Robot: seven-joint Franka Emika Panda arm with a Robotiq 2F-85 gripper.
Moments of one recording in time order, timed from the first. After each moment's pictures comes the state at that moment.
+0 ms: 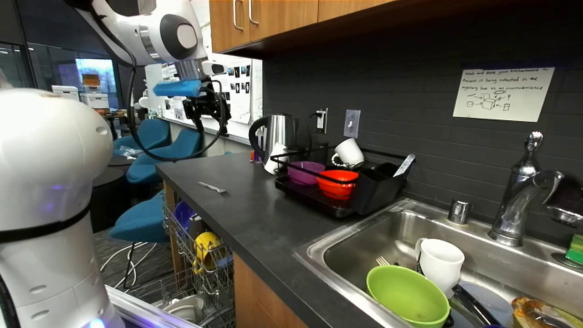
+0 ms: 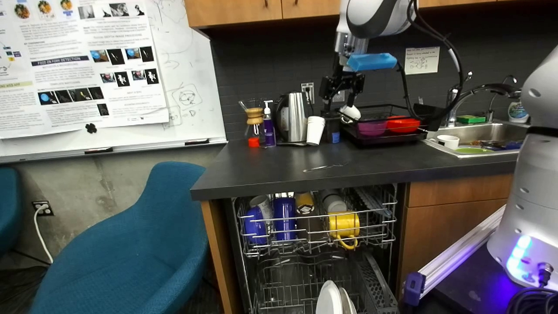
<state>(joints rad) 0.01 -0.44 0.16 -2.59 -0.02 2.48 0.24</state>
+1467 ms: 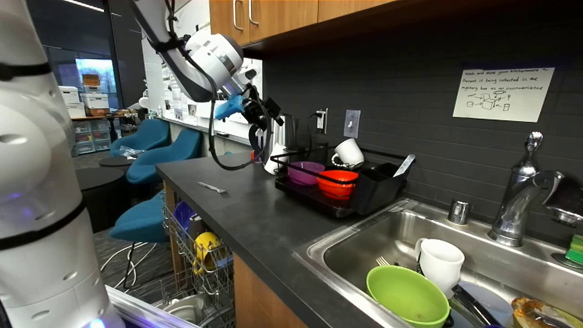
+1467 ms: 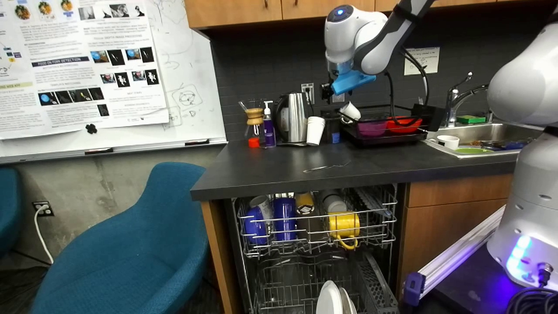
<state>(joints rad) -0.56 -0.09 0.51 -2.30 -1.05 2.64 1.14</state>
